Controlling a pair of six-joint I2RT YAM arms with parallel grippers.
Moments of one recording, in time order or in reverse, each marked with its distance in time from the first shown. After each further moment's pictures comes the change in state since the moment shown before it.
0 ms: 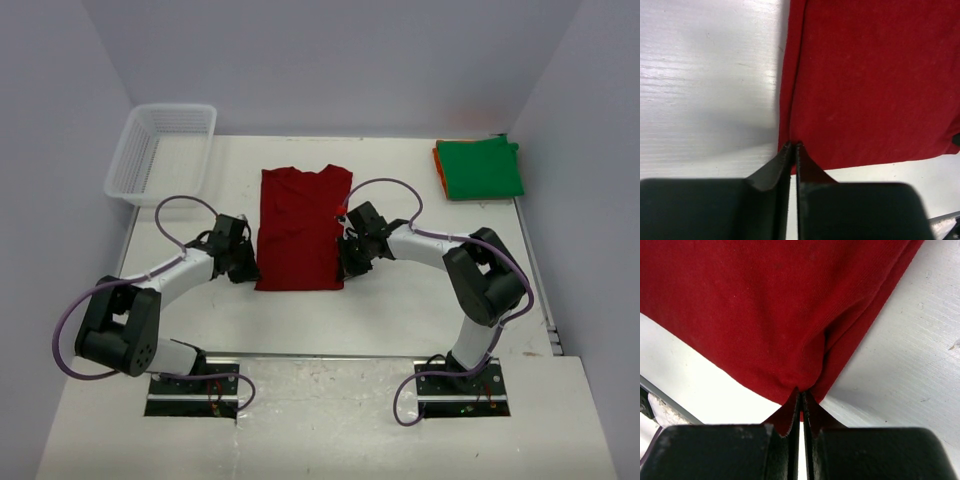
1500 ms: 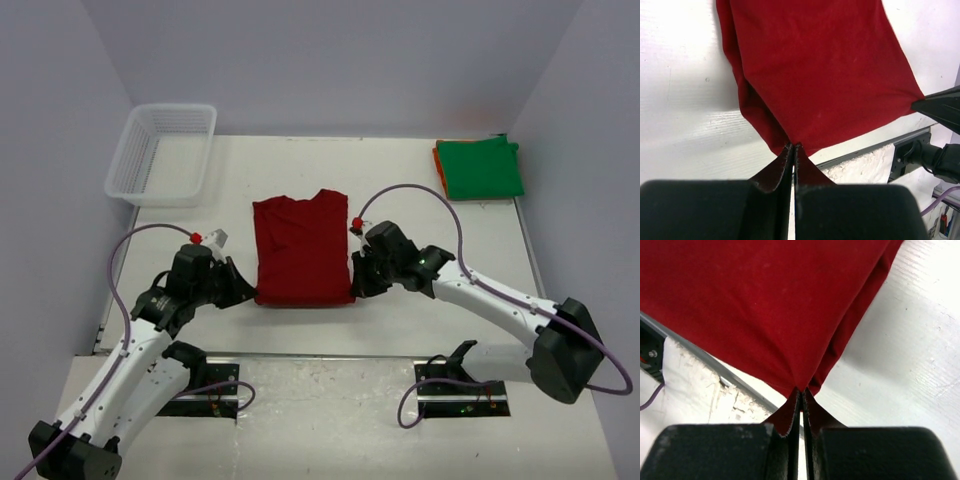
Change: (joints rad) left arm -0.040 -0.724 -0.116 -0.312 0.155 -0.093; right arm 0.139 -0.516 -0.182 -0.169 0.146 0.033
